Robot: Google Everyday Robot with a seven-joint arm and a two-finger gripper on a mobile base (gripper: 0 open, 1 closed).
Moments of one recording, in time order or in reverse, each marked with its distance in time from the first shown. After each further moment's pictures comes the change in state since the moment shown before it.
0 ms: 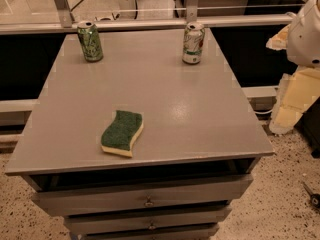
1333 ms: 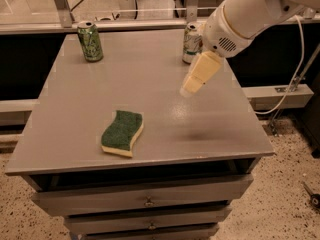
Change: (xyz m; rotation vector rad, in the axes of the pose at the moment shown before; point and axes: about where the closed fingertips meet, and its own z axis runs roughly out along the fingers) arm -0.138 -0.080 0.083 0.049 -0.344 0.047
